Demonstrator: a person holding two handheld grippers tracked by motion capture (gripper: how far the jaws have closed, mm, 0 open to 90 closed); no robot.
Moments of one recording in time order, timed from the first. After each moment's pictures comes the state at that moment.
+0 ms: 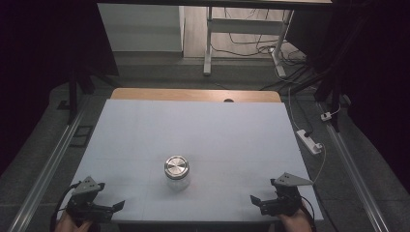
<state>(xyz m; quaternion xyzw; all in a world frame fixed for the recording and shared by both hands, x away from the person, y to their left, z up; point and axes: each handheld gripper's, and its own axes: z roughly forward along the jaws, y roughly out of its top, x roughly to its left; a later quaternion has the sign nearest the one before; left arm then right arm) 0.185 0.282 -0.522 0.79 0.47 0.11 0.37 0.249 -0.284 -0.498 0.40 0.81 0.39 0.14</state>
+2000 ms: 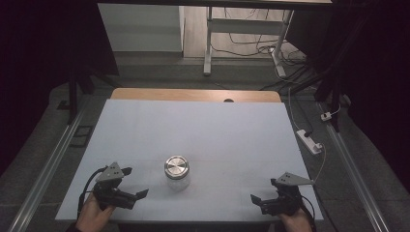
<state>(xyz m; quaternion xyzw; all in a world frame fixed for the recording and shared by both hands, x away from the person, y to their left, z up) 0.229 0.228 -0.505 0.82 0.38 0.11 0.42 0.250 -0.286 -0.498 0.41 0.81 0.40 0.13</state>
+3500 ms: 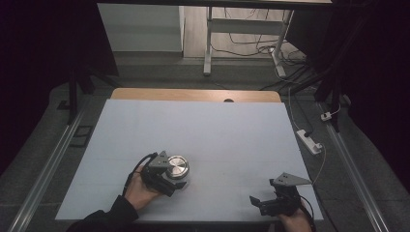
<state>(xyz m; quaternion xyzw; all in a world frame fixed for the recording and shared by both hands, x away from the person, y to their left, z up) 0.296 0.132 -0.519 0.87 0.25 0.09 0.42 0.250 -0.283 -0.498 0.40 0.82 0.39 0.13</state>
